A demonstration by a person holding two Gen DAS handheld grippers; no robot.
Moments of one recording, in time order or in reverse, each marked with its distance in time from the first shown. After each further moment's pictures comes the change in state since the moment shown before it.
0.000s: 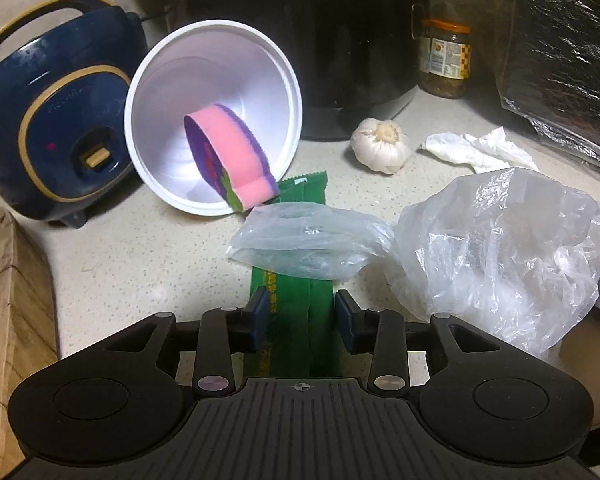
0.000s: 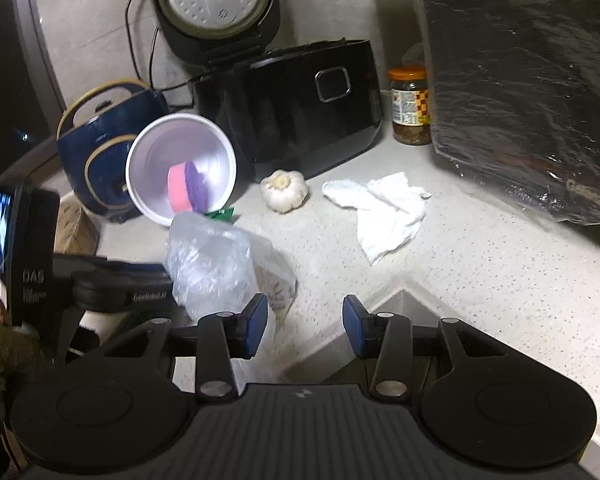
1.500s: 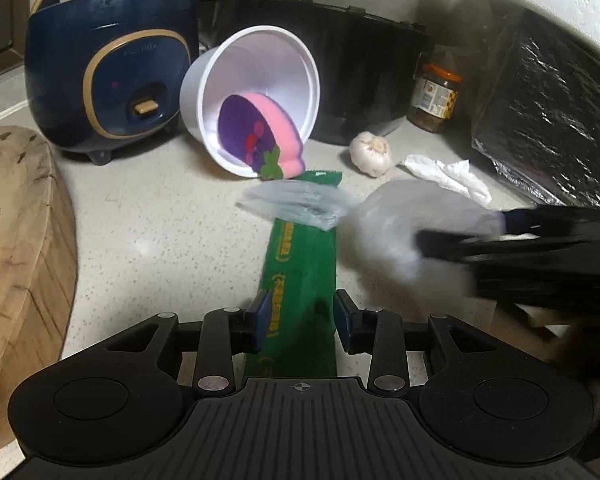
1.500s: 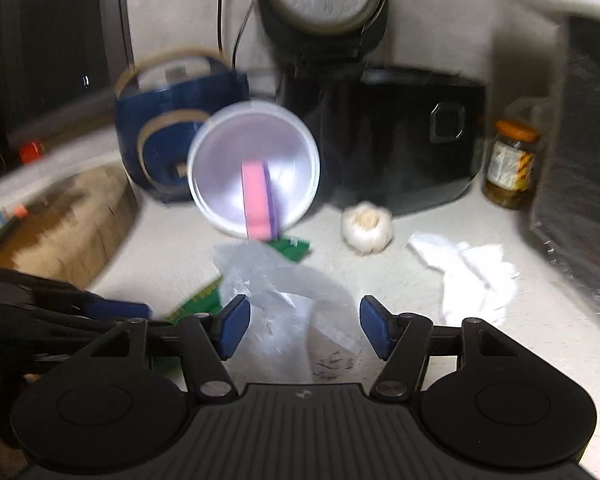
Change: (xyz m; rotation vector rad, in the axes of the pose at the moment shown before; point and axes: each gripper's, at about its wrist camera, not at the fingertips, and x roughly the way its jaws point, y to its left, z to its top) left arm -0.060 0.042 -0.039 -0.187 -0.030 -0.158; right arm 0.054 0.053 0.028 -0.261 0.003 0.085
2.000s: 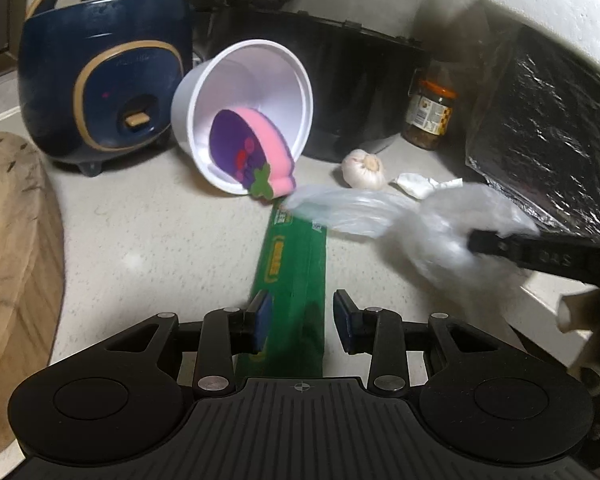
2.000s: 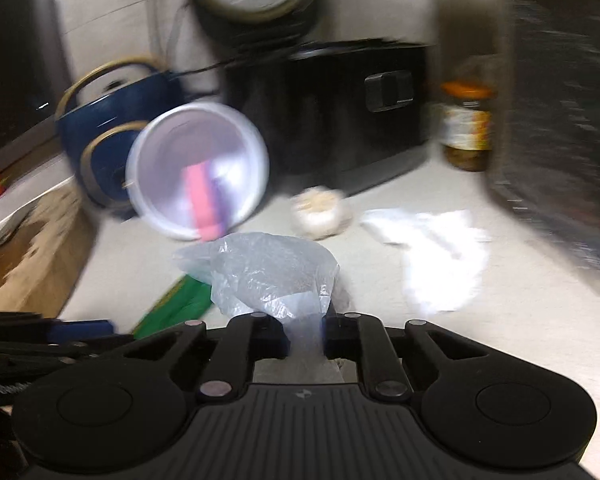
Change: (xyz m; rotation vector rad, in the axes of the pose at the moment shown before) left arm 0.010 -0.001 0.007 -0.011 -0.040 -0.028; right arm -0.003 -0.031 -0.002 0.178 0.011 -0.088
